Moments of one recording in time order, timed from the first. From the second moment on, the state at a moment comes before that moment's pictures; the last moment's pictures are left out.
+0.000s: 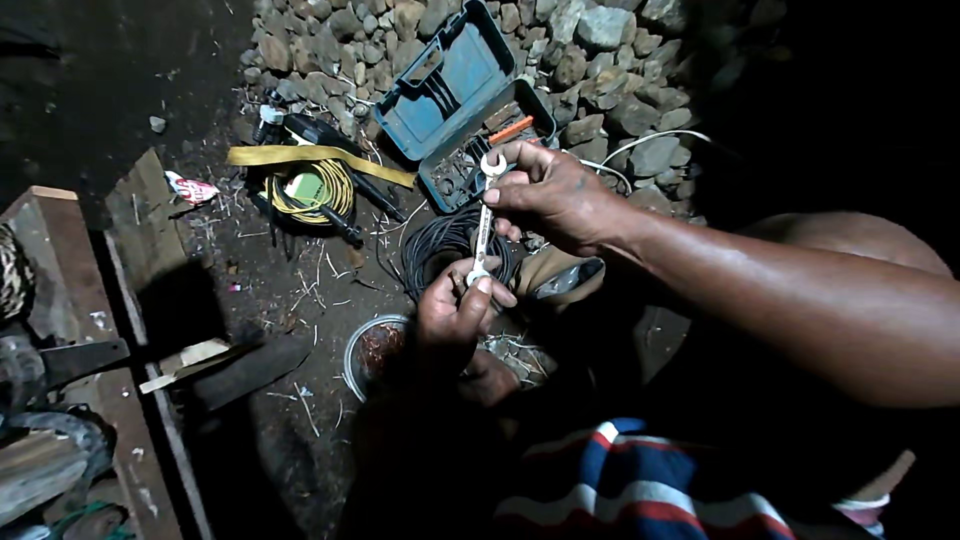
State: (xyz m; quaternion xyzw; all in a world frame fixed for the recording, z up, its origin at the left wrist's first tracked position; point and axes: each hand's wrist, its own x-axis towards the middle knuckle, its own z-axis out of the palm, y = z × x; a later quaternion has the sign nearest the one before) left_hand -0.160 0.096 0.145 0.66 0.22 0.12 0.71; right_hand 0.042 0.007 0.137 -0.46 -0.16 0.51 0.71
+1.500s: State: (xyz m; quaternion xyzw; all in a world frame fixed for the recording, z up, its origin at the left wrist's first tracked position) left_hand -0.166 0.142 0.154 0.56 0.22 0.29 0.75; right_hand 0.000 -0.007 0.129 -0.44 -0.34 0.63 0.55
